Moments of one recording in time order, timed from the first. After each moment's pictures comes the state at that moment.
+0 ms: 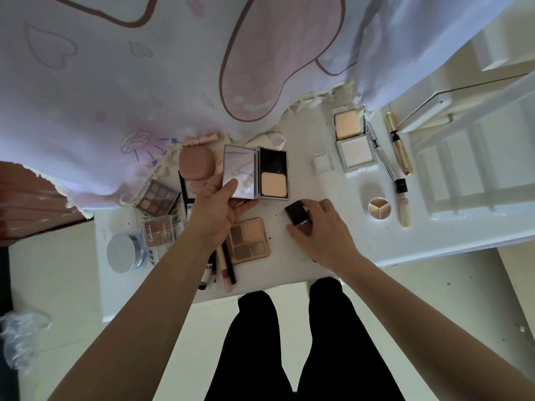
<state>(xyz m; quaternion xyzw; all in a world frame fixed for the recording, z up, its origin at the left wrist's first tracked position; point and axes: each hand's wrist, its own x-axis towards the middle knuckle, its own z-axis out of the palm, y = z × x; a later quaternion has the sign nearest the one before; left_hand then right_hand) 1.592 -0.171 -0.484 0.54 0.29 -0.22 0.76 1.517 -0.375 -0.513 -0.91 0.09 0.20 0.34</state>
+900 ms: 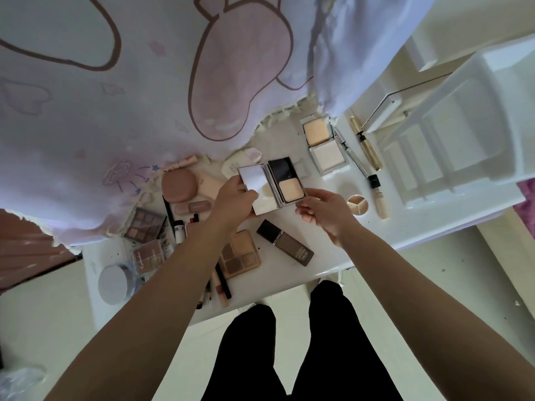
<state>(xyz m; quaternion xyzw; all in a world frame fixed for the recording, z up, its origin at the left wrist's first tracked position) 1.618 -0.223 -0.485 0.71 0.20 -0.32 0.59 1.550 -0.407 -0.501 -0.55 0.40 0.16 0.72</state>
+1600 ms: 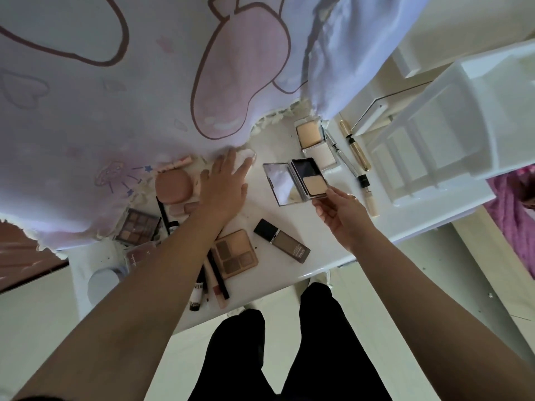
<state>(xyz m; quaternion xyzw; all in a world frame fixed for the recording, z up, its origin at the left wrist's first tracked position) 1.653 -0.204 -0.522 0.96 -0.23 -0.14 0.03 1.529 -0.430 -0.504 -0.40 0.44 0.02 0.81</state>
